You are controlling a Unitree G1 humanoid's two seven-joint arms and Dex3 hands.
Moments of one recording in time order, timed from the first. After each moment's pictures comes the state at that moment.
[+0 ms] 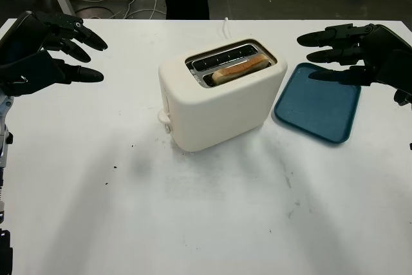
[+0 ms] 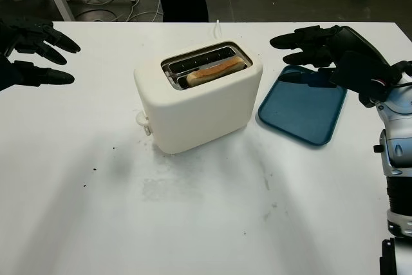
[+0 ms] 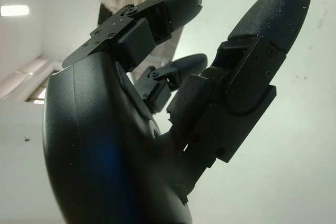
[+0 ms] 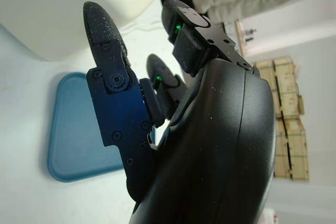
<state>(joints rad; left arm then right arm) -0.53 0.76 0.15 0.17 0.11 -0.10 -0.38 -0.51 -0.75 -0.10 0.04 -0.01 0.16 0.58</state>
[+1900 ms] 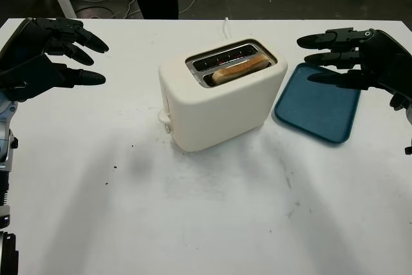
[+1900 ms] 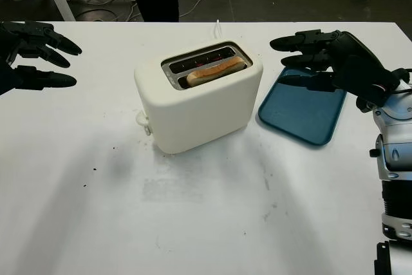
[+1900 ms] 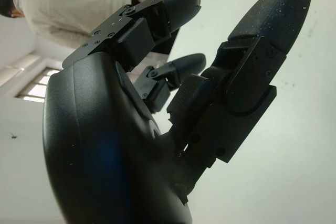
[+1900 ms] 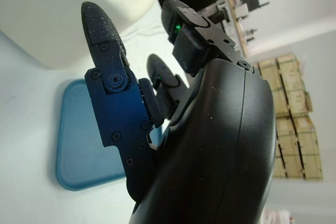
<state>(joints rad) -0.51 0.72 0.17 0.17 0.08 -0.11 -0.38 -0.49 -0.72 -0.12 0.07 0.03 0.13 0.56</state>
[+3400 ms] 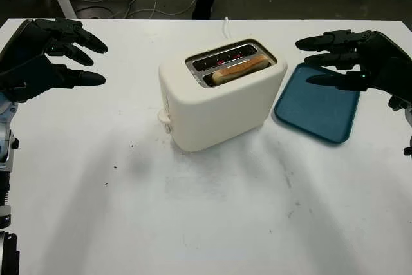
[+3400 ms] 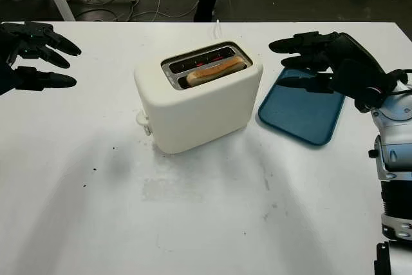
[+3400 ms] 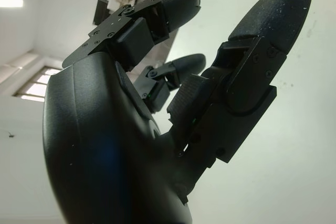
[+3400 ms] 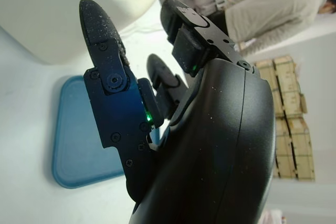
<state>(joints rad) -0.51 0.72 0.18 0.18 0.08 -0.11 -0.38 -0.49 -0.72 -0.12 0.08 0.00 0.10 0.56</state>
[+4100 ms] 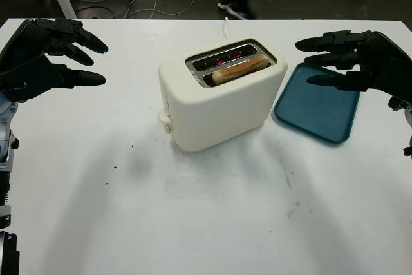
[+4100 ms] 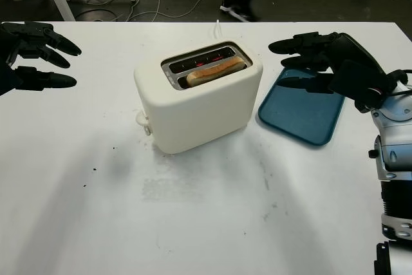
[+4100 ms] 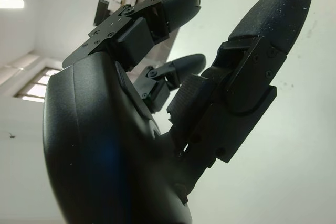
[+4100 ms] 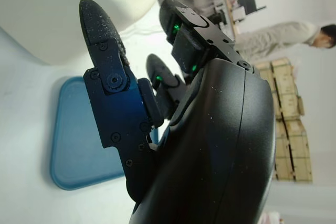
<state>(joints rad) -0.51 0.72 0.18 0.19 0.08 -0.12 -0.38 -0.49 -0.72 -0.12 0.08 0.00 0.09 0.56</state>
